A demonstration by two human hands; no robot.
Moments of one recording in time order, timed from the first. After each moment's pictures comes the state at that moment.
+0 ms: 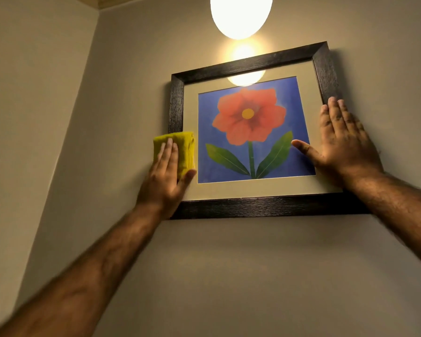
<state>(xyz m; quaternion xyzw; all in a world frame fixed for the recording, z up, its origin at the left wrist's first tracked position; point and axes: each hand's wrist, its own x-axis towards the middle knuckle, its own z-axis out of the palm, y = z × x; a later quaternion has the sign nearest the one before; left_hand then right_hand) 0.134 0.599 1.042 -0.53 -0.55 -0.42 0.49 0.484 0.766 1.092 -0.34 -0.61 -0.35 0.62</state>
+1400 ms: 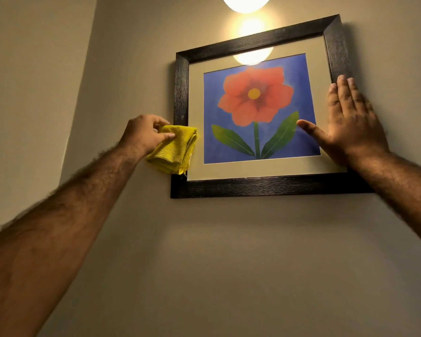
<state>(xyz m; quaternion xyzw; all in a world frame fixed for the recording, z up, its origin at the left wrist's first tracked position) 0.125 0.540 1.113 -0.46 -0.62 -0.50 0.39 0.486 0.762 1.089 -0.33 -0.62 -0.35 0.62</state>
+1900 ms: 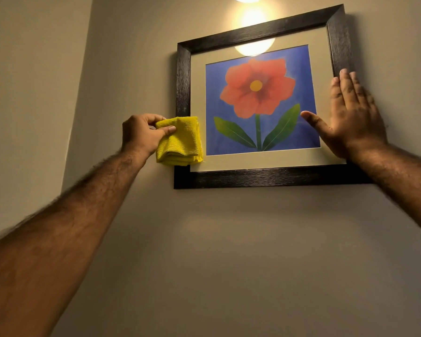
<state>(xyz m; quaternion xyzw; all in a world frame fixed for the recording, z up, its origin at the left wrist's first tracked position) 0.126 0.540 1.086 -0.45 -0.53 -0.63 0.33 0.489 0.754 1.086 -0.33 -0.63 -0.32 0.62</state>
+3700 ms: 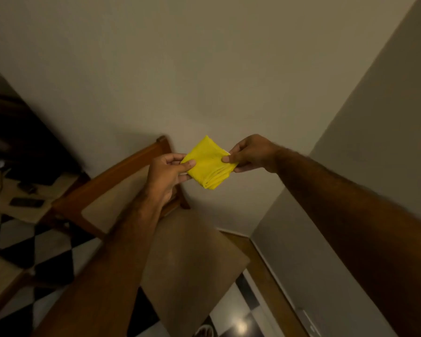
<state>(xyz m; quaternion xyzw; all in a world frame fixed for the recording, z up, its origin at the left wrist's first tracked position) -0.097 0.083 0.389 0.09 -0.65 -0.75 -0.08 -0.112 0.322 0.450 -0.11 -0.80 0.55 -0.22</state>
